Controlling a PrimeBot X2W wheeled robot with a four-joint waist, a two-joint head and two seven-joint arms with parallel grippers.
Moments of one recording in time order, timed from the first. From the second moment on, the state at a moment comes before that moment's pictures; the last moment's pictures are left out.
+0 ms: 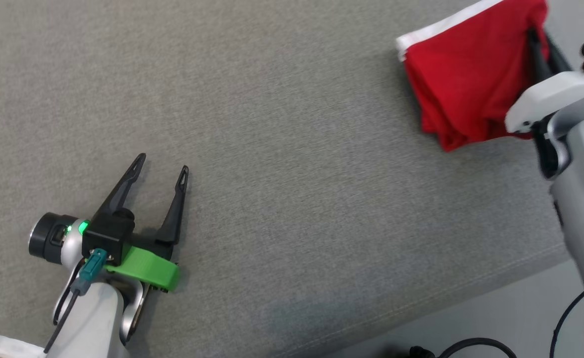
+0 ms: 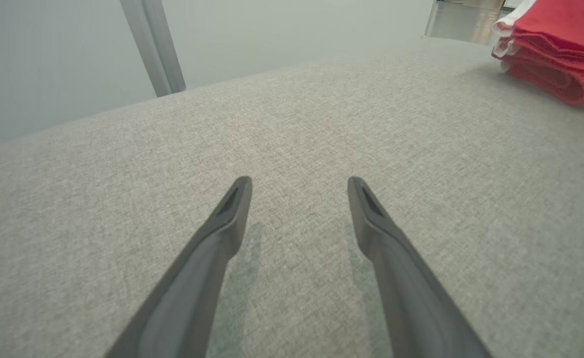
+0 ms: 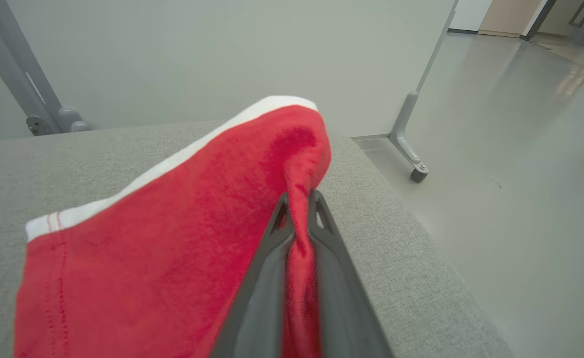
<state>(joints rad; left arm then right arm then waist) -0.29 0.23 -0.23 0.24 -0.10 -0.13 -0.26 -0.91 -0.24 0.02 0.92 0.23 0.13 -0.26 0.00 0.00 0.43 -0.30</state>
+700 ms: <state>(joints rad) -0.32 0.17 -0.20 0.24 -0.10 -0.13 -0.27 -0.85 -0.19 -0.43 0.76 -0.19 0.13 -0.26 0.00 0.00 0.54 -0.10</state>
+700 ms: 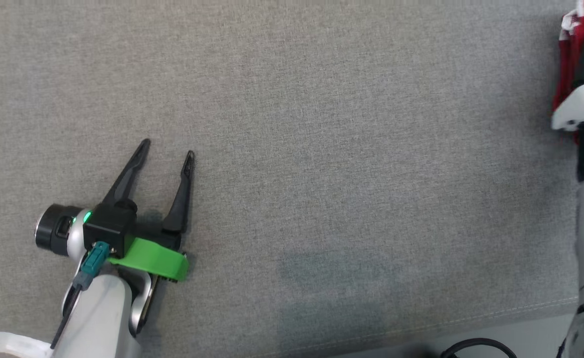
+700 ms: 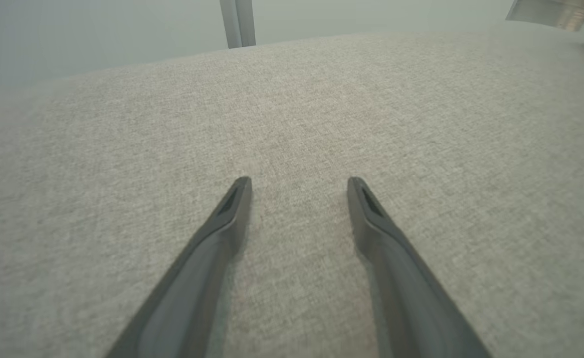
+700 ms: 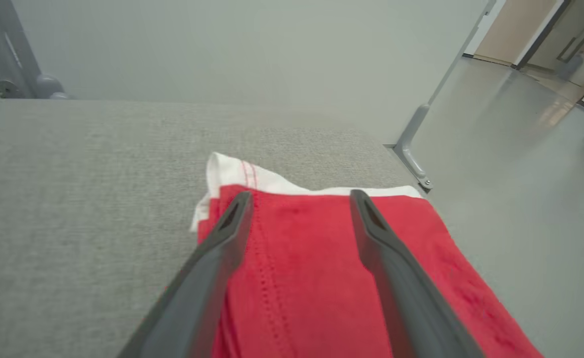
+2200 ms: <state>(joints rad) -0.03 0.05 0.03 0.39 -0.12 -0.13 -0.26 -0.16 -0.05 0.10 0.45 0.17 0.13 -0.26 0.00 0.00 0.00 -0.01</state>
